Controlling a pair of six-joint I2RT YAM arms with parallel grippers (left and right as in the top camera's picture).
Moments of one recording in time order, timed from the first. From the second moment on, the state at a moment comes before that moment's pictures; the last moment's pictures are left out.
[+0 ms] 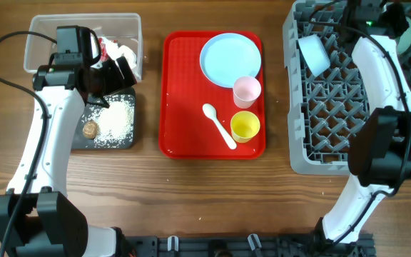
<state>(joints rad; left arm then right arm) 0.03 1.61 1.36 -0.85 0.10 -0.38 -0.09 2.07 1.77 -0.44 1.05 -0.65</state>
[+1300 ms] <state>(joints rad) 0.03 1.61 1.36 -0.85 0.10 -0.38 0.07 1.99 1.77 -0.63 0.86 -0.27</state>
